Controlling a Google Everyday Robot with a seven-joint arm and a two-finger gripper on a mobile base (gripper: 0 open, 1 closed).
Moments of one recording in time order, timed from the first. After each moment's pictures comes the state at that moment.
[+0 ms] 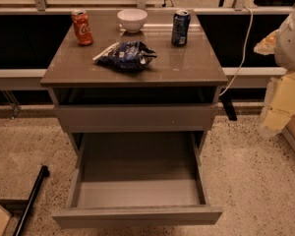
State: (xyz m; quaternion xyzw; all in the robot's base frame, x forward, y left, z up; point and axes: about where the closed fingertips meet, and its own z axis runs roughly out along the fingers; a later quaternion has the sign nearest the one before) arm 0.438 -0.217 0.976 -0.60 0.78 -0.03 0.16
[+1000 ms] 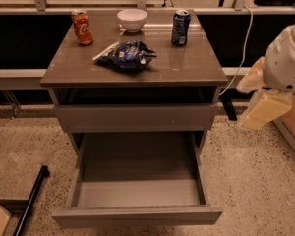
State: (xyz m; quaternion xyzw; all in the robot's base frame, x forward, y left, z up) arm 0.433 -0.202 0.942 -0.61 0.78 0.00 0.17
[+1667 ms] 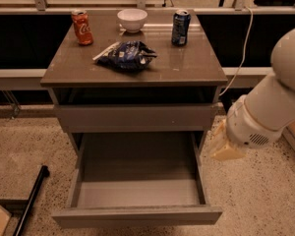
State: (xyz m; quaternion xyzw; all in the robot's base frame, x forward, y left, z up) arm 0.411 -0.166 0.820 -0.63 0.76 0.09 0.14
